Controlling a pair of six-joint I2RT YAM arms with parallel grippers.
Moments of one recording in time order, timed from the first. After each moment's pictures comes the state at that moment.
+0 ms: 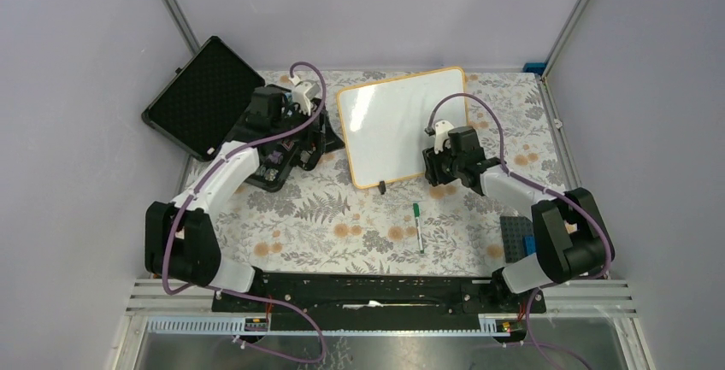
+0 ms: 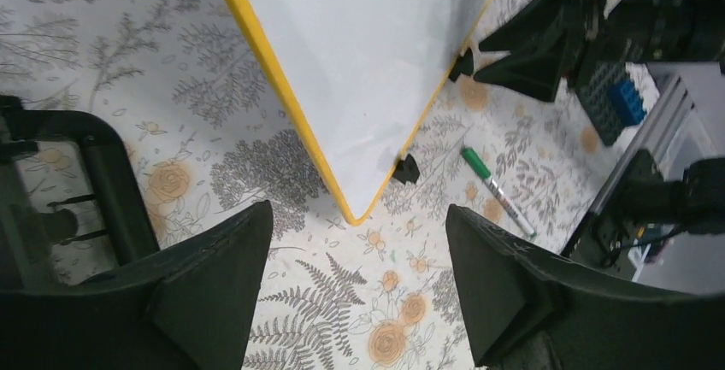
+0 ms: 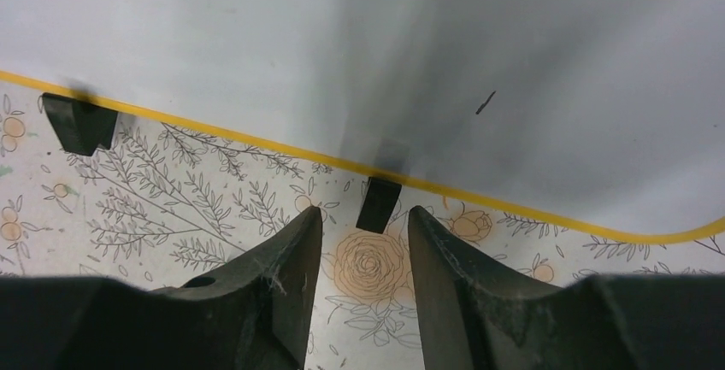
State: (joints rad) left arm -0.23 1.43 1.12 -0.30 0.66 -0.14; right arm 0.36 1.47 0.76 -0.11 -0.16 -0.05
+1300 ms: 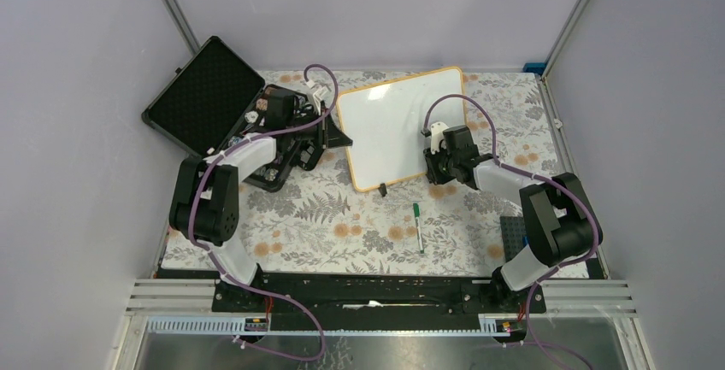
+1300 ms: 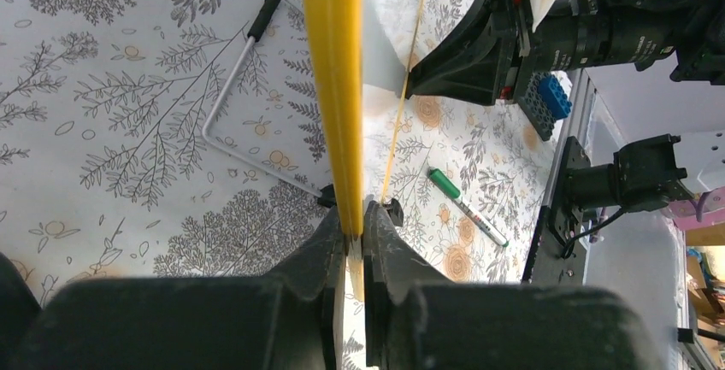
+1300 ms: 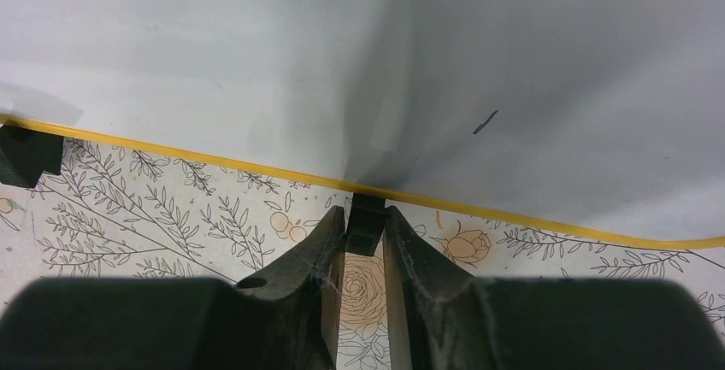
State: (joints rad) left arm -0.22 1.72 1.09 0.08 0.94 -0.23; right arm 0.36 1.59 0.80 -0.09 -0.15 -0.08
